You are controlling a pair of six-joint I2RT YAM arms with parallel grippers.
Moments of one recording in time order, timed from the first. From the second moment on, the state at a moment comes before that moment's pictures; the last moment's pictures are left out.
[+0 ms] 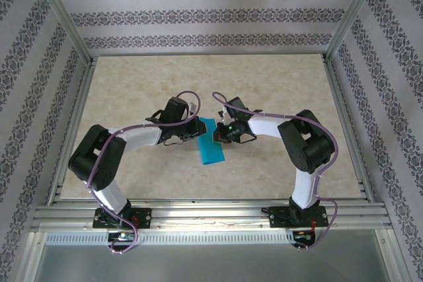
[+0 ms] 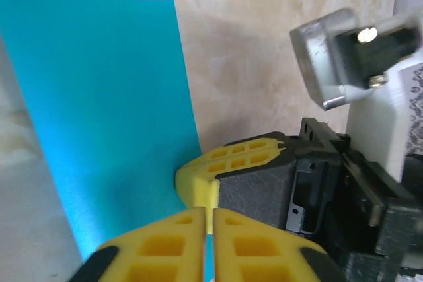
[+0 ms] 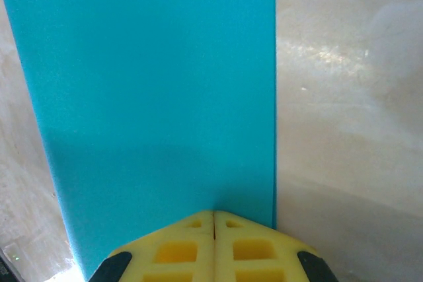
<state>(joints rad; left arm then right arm) -0.50 1.70 0.88 0.01 0.49 -0.85 0.54 1.89 1.03 -0.26 -0.49 0.60</state>
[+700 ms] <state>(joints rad) -0.49 1.77 0.77 0.09 0.46 -0.84 0.54 1.89 1.03 -0.26 -0.49 0.60</state>
